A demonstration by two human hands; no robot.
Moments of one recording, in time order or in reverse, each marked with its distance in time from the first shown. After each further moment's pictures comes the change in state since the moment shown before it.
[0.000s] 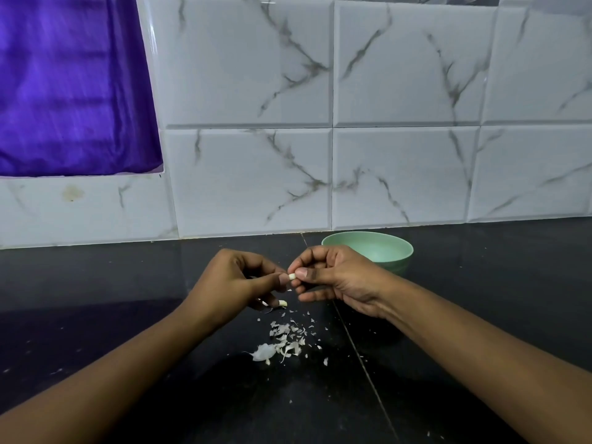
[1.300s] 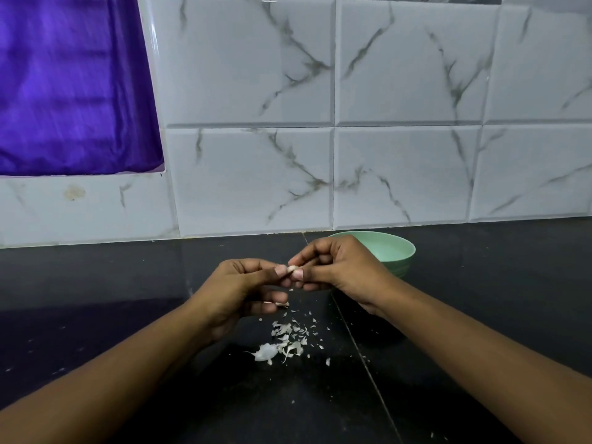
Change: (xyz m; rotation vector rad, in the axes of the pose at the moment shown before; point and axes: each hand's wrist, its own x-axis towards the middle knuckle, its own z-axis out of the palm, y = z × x) left_hand 0.002 -0.004 0.008 -0.467 -0.047 -0.259; right_hand -0.002 -0.004 0.005 -0.236 0.106 -0.165
